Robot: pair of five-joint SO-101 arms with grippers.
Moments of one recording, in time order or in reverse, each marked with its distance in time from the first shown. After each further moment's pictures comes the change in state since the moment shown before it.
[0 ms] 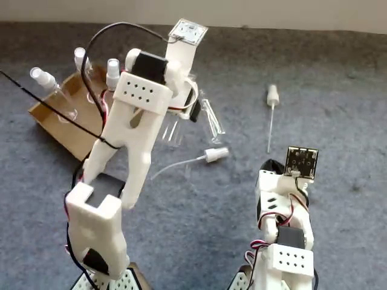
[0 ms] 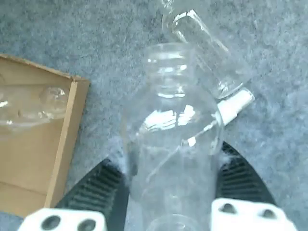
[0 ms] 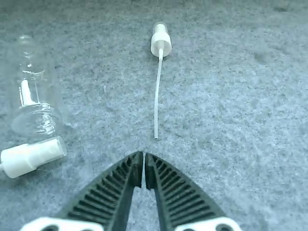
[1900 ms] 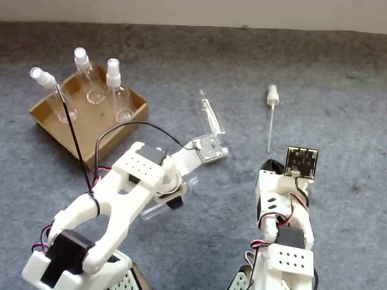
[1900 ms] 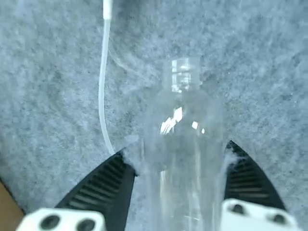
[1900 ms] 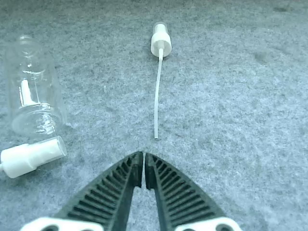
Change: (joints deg) left arm 6.3 -34.2 84.4 -42.2 -35.1; right arm 0.0 0.0 0.0 0.0 0.0
